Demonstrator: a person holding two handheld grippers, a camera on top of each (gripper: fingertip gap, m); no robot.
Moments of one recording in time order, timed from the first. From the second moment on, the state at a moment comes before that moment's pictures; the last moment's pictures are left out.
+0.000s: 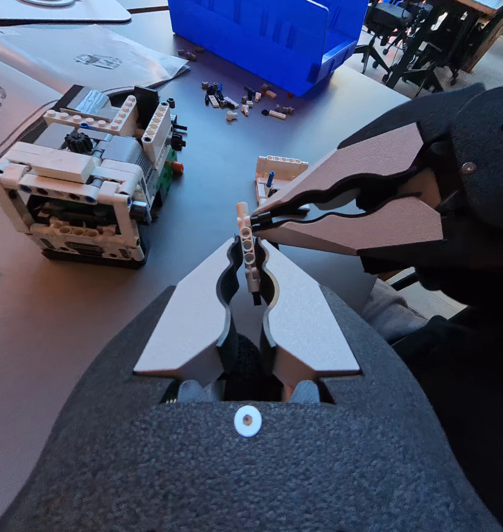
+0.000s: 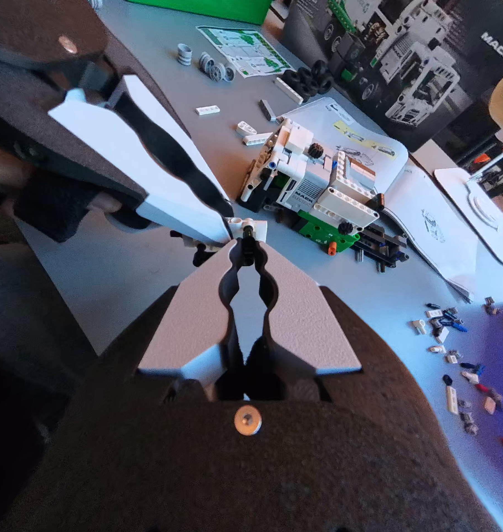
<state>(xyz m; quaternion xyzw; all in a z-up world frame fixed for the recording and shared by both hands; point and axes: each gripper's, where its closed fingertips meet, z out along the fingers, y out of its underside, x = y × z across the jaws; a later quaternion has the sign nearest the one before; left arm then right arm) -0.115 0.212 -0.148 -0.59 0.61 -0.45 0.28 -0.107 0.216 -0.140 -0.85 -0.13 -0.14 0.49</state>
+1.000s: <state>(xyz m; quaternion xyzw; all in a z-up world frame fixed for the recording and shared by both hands) -0.124 0.204 -0.126 -0.63 0.43 -0.64 0.12 -0.118 0.216 -0.119 -0.91 -0.22 -0.13 0.32</state>
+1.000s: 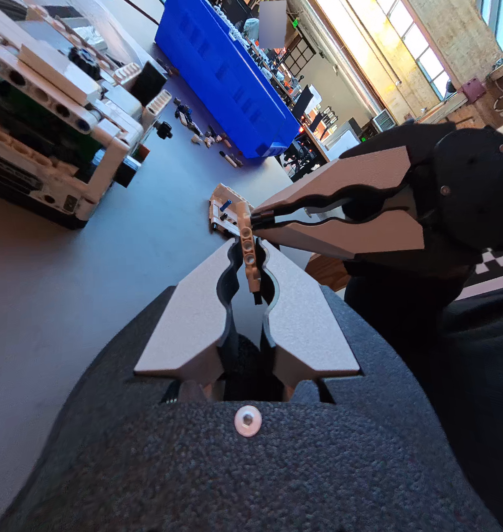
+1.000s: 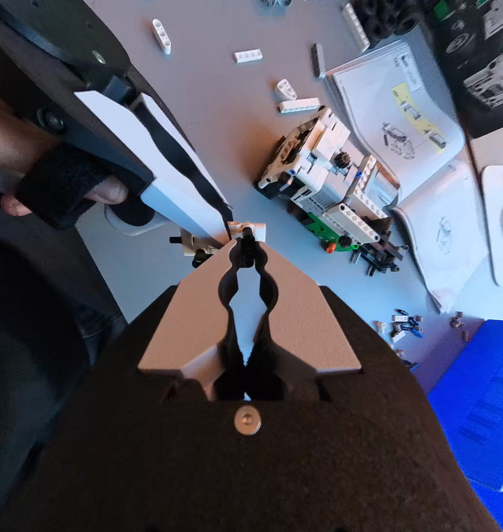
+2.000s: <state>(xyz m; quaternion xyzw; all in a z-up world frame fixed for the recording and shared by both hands) -0.127 0.227 -0.111 -0.63 0.22 -0.74 -0.06 -0.122 0.245 -0.092 -0.94 -0.21 -0.03 0.25</state>
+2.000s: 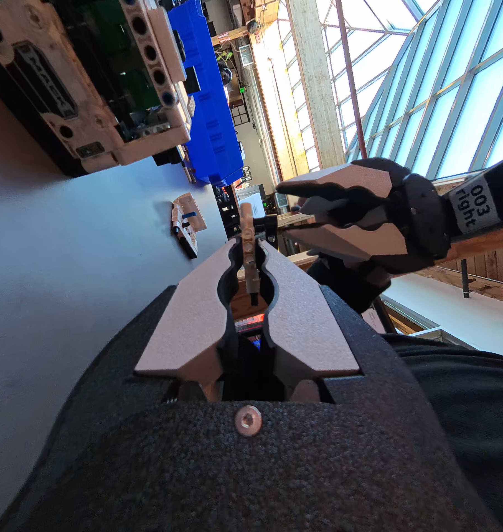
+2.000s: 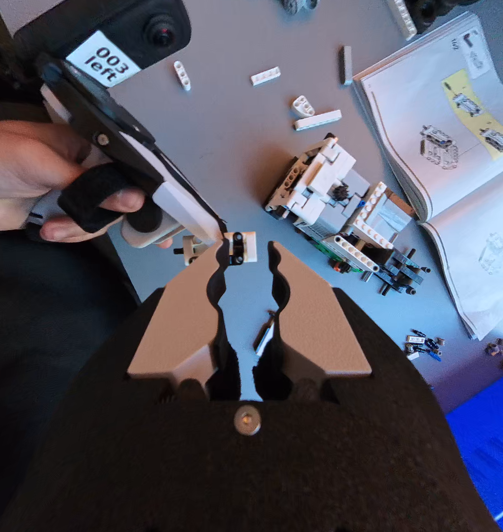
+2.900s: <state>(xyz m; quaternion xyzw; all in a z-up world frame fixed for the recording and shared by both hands) -0.118 0.211 -0.102 -0.62 0.25 -0.74 -0.07 -0.129 0.227 -0.096 -0.69 0.15 0.56 0.43</state>
